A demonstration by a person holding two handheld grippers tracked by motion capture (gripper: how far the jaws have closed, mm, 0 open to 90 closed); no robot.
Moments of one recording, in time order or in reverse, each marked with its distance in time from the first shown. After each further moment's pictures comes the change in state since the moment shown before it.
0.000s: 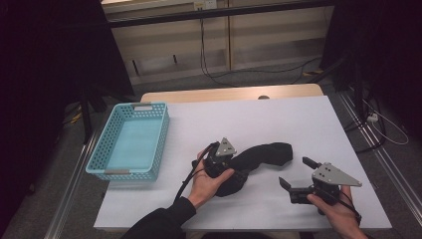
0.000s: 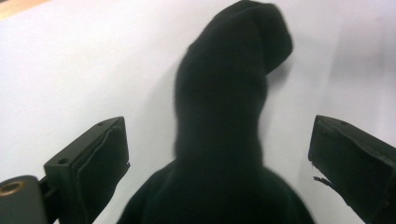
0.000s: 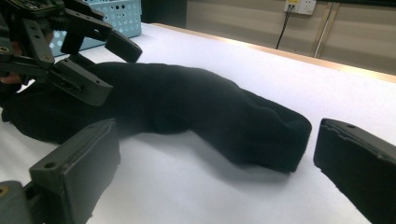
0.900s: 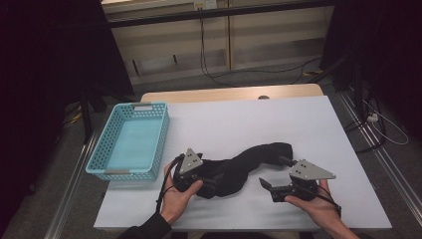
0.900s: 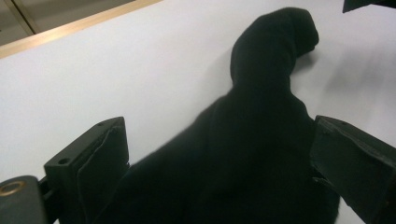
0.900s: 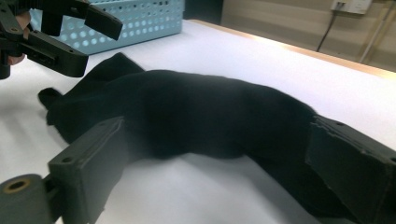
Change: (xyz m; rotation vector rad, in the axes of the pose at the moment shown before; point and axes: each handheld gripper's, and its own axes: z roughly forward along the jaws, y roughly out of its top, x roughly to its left) left arm 0.004 -0.048 -0.073 -0.117 0.151 -0.054; right arm 0.027 0.012 0.034 0.023 0.134 -0.044
